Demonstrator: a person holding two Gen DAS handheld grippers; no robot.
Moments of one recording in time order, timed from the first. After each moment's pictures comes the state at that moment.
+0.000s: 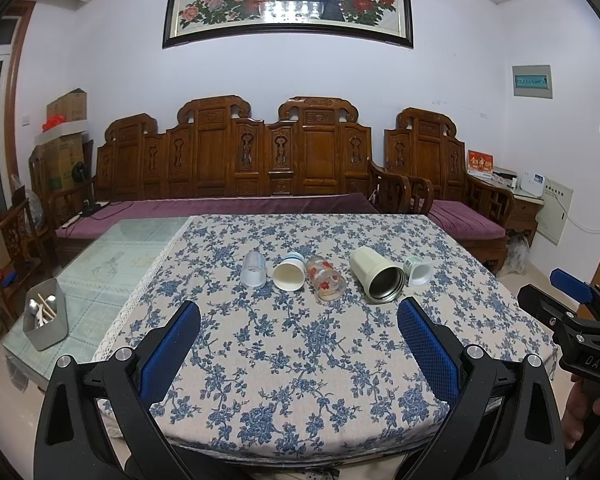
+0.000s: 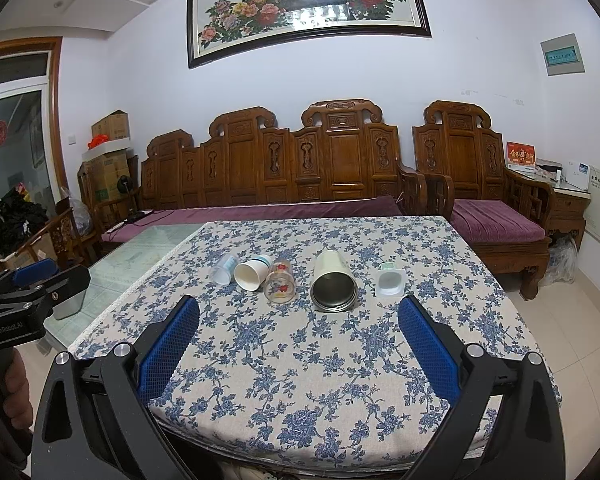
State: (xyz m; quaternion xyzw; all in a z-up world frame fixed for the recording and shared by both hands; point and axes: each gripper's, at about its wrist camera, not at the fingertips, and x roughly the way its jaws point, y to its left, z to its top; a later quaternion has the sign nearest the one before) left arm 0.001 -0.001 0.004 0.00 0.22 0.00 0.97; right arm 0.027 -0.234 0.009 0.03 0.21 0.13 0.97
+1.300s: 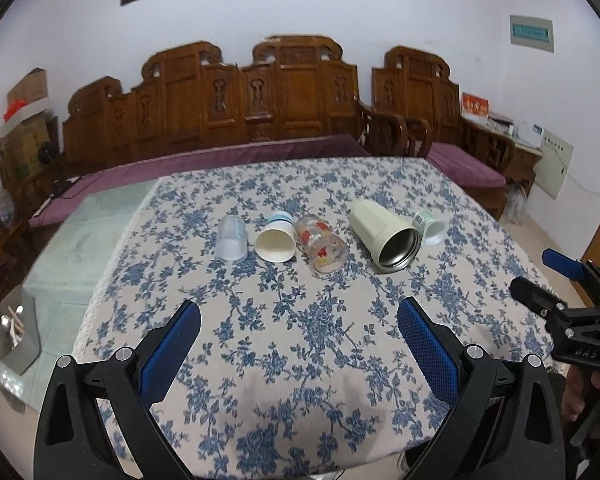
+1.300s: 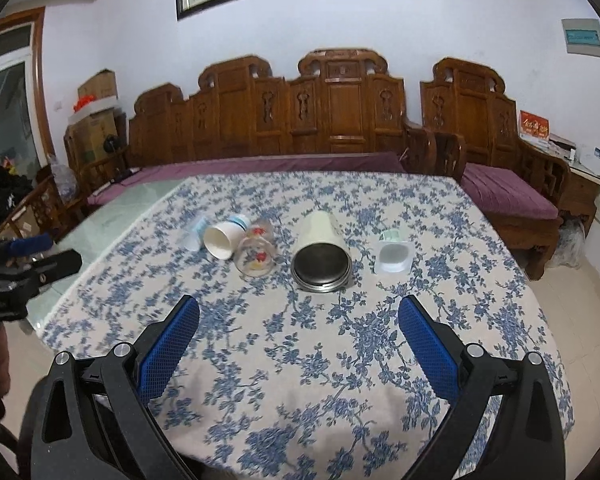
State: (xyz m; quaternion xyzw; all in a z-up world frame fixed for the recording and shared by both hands) left arm 0.121 -0.002 -0.033 0.02 0.33 -0.04 0.94; right arm 0.141 -0.229 -0.047 0.01 0.31 0.13 0.94
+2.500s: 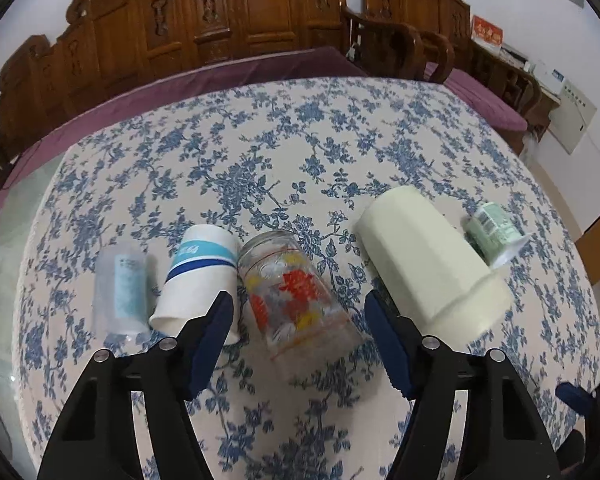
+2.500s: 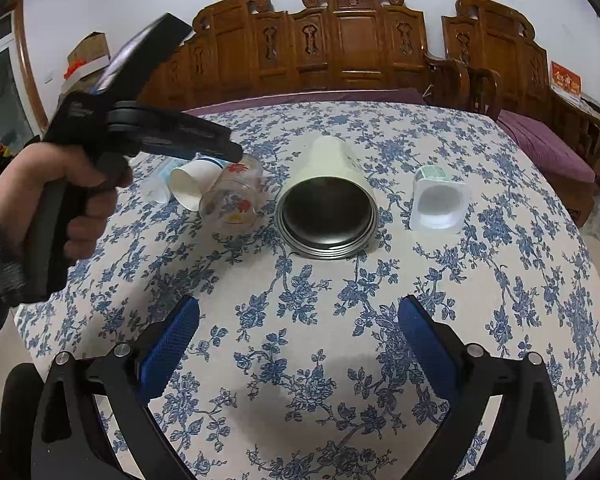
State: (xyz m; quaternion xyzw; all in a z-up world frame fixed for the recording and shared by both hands) left arm 0.392 -0.058 -0.135 0.04 0.49 -0.08 0.87; right arm 0.244 -0.214 -0.141 0.02 0.40 0.16 0.90
